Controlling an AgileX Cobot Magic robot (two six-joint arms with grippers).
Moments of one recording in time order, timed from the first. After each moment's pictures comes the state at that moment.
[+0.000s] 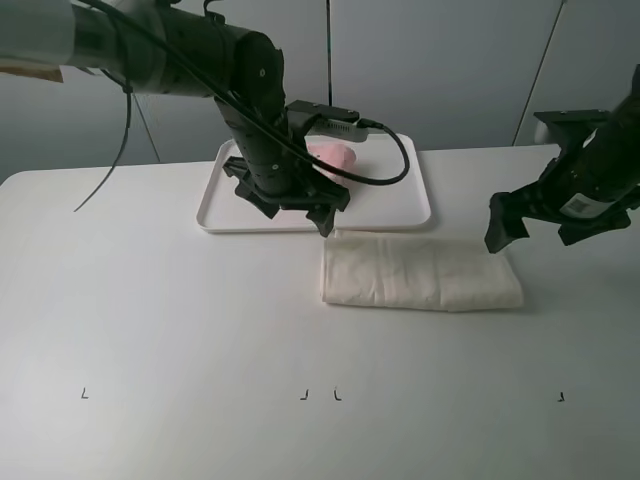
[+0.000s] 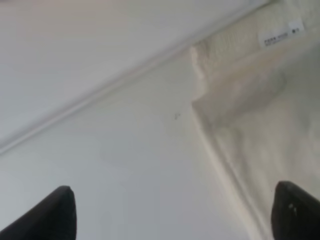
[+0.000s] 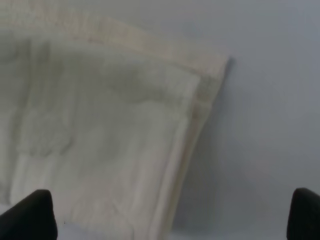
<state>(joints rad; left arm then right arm) -0.65 2.16 -1.65 0.00 0.86 -0.15 0.09 1.67 -0.90 0.12 0.67 -0.11</state>
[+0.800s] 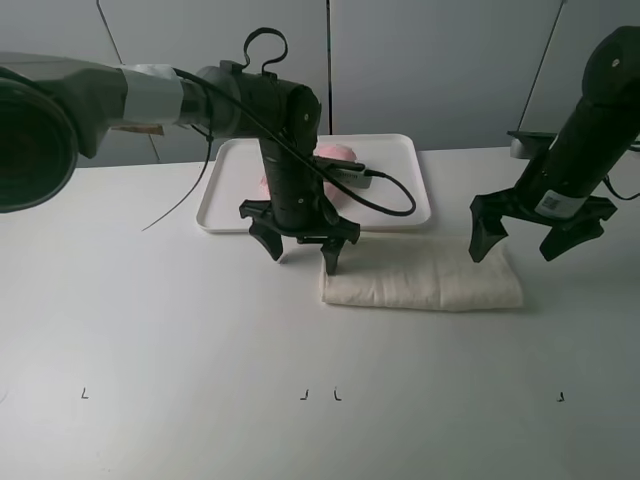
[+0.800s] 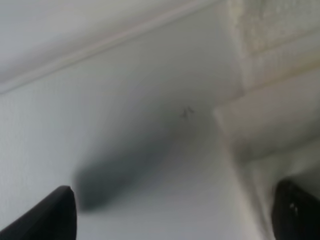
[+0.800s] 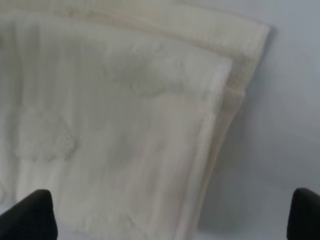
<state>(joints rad) -0.65 2.42 -1.89 -0.03 1.08 -0.26 0.09 1.87 -1.08 0.16 0.85 -0.09</state>
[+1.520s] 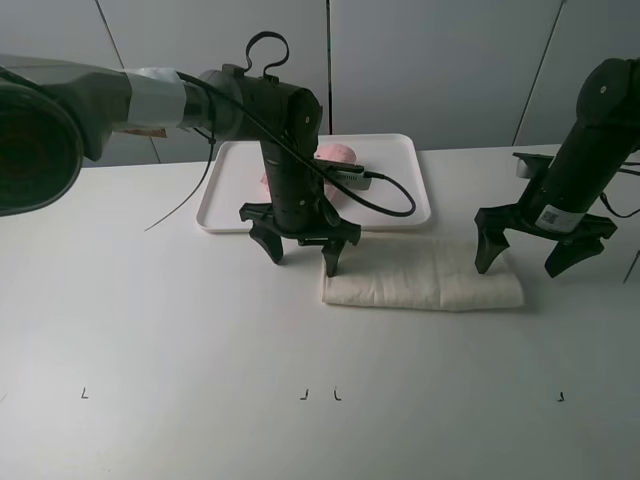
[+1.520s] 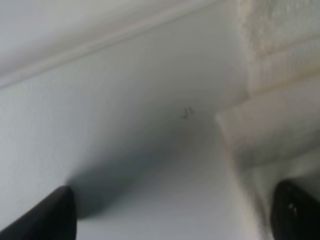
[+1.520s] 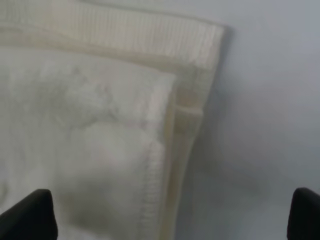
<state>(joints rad) -0.65 2.43 -1.90 -0.03 1.08 -0.28 0.03 1.98 -1.10 0.18 0.84 -0.07</state>
